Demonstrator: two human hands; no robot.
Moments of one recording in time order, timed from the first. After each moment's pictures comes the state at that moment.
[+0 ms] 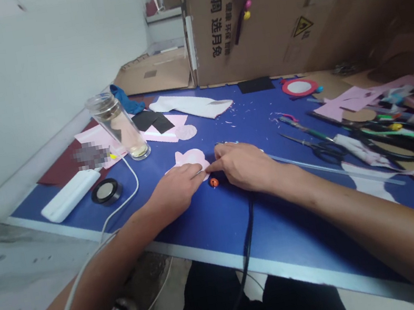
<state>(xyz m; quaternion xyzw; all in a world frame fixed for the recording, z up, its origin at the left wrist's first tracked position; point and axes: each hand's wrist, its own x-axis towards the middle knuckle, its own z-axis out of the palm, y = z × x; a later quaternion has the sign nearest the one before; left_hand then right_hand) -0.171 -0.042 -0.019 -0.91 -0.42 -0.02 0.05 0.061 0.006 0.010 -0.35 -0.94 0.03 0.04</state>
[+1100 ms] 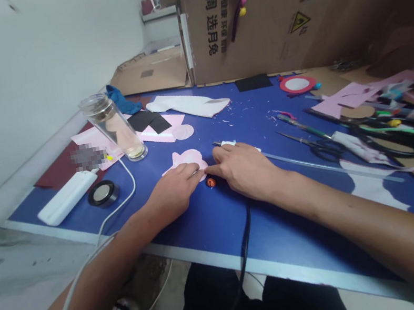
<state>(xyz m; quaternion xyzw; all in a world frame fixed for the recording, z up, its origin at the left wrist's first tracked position) -0.172 -0.041 -0.027 -0.90 -0.43 -0.03 0.04 0.061 -0.010 0.015 -0.35 -0.94 -0.04 0.00</state>
